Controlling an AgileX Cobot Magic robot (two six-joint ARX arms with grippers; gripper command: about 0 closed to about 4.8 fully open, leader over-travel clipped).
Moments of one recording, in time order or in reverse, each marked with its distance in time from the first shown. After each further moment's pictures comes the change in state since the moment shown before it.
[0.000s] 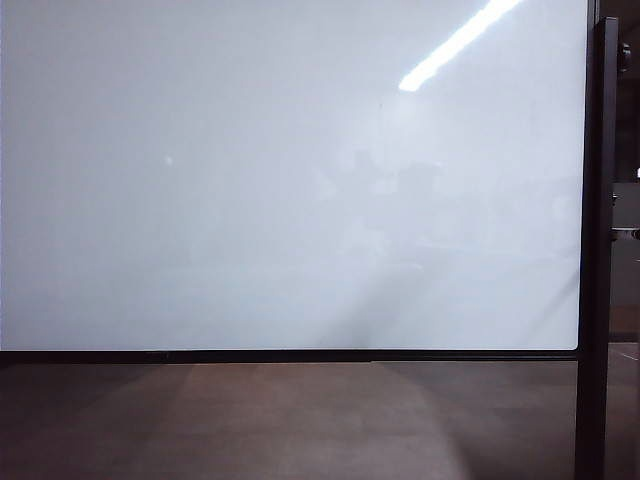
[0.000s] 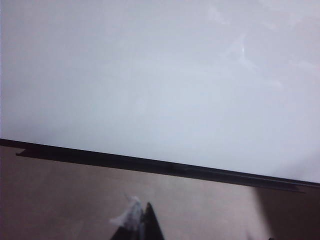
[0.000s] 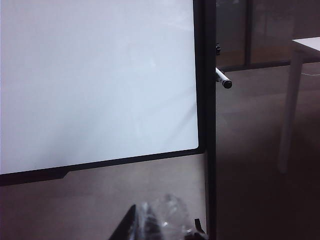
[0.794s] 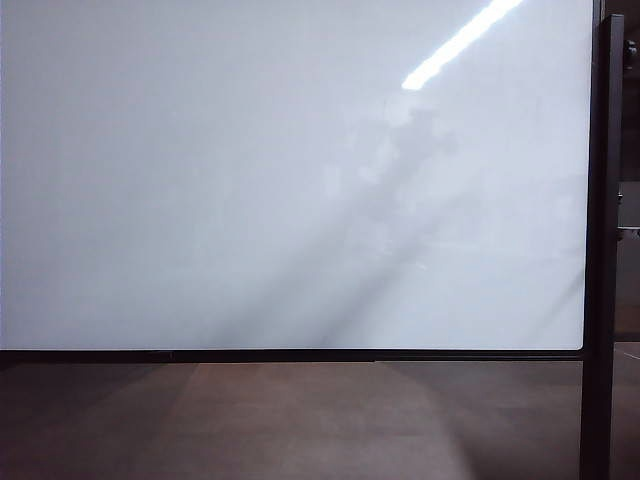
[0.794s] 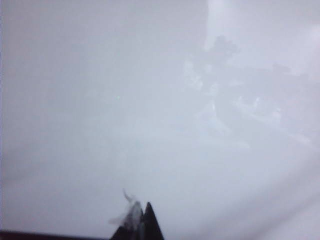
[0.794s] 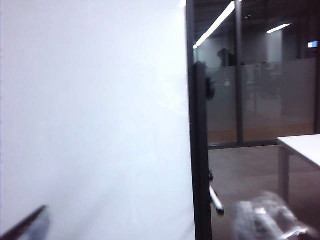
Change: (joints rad) left arm -0.002 0.126 0.338 -0.018 0.045 -0.018; right arm -0.001 0.120 0.424 -0.011 0.042 -0.031
